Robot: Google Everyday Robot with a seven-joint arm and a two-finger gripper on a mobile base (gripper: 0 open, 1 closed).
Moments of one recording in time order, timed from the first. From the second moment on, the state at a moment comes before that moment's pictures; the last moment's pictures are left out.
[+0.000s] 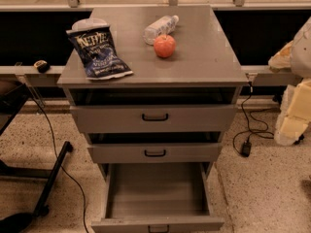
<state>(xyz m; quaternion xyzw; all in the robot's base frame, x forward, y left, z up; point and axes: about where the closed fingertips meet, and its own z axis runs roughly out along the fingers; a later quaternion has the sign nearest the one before) 0.425 -0.229 0.959 -0.60 0.79 -0.01 0.12</state>
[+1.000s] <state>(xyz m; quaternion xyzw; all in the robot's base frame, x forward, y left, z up) 0.371 -0.230 0.915 -0.58 0.80 0.01 0.13</state>
